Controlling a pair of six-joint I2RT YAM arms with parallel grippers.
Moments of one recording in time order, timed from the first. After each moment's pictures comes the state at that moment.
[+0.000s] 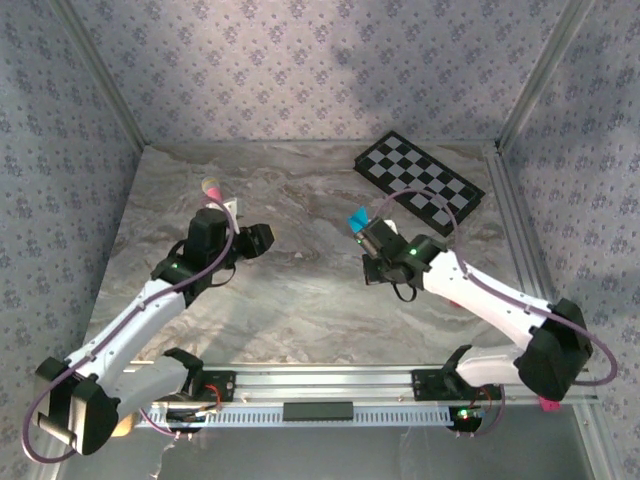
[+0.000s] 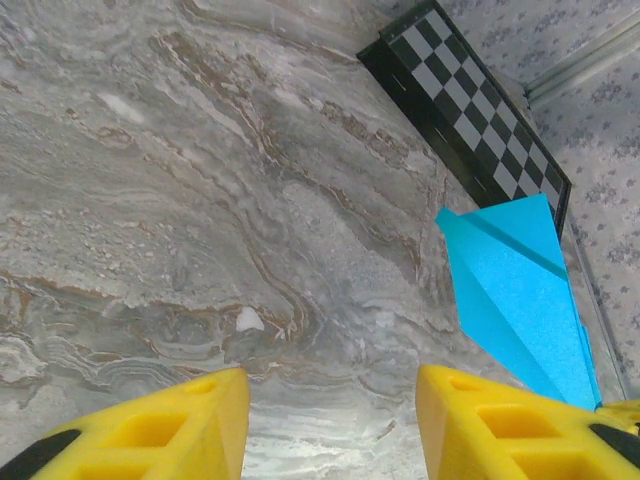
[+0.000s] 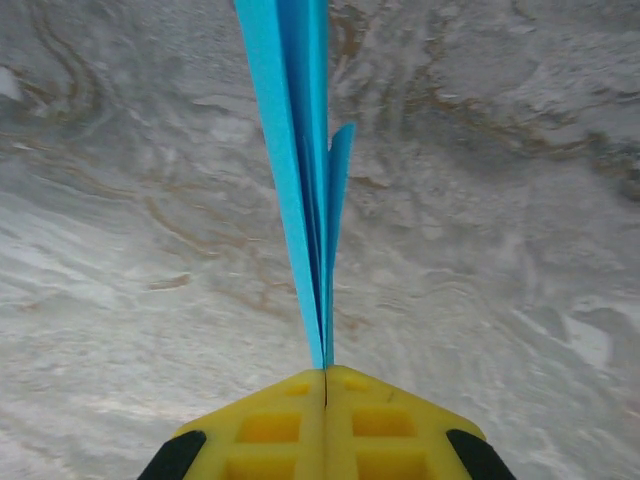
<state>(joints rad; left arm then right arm) -0.47 1.00 0.74 -0.28 0.13 -0.67 0.80 1.31 1.05 -0.90 0.32 0.55</state>
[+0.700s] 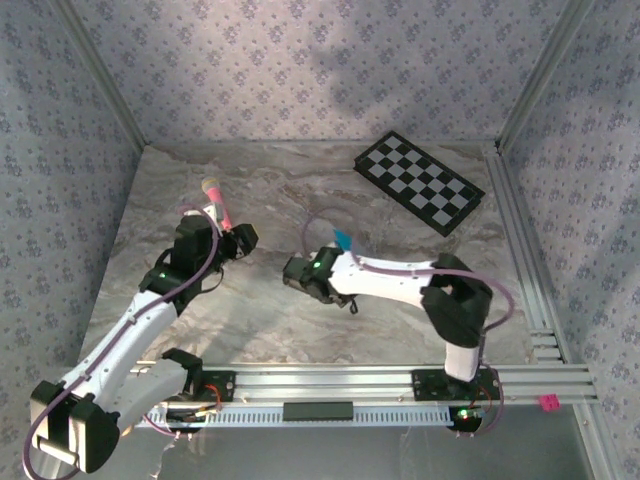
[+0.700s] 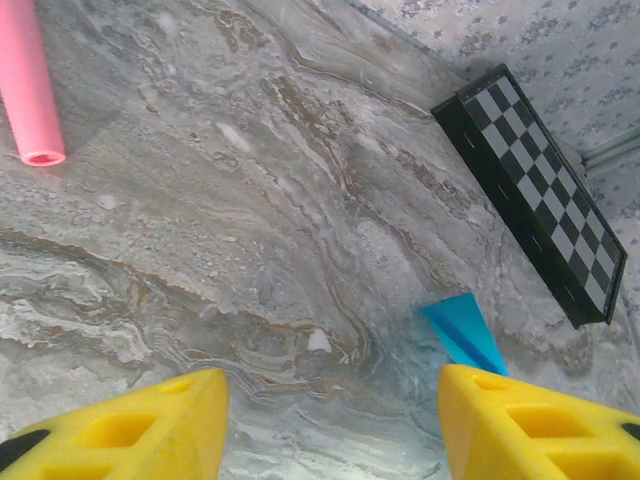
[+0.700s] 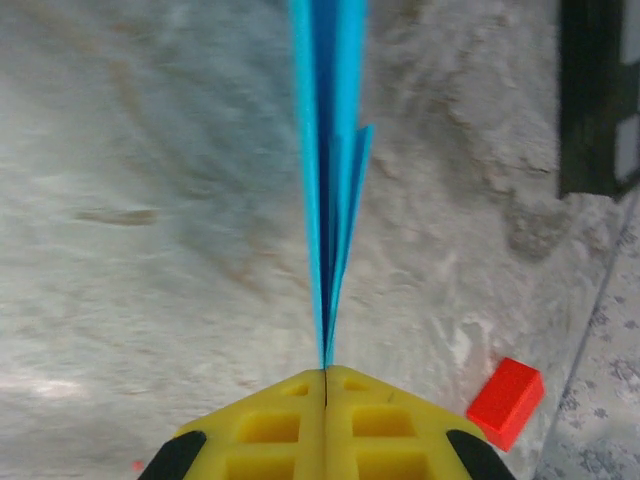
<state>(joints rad) -0.39 0.91 0.69 -0.32 0.04 -0.71 1.12 1.87 1.36 -1.21 0.65 0.55</state>
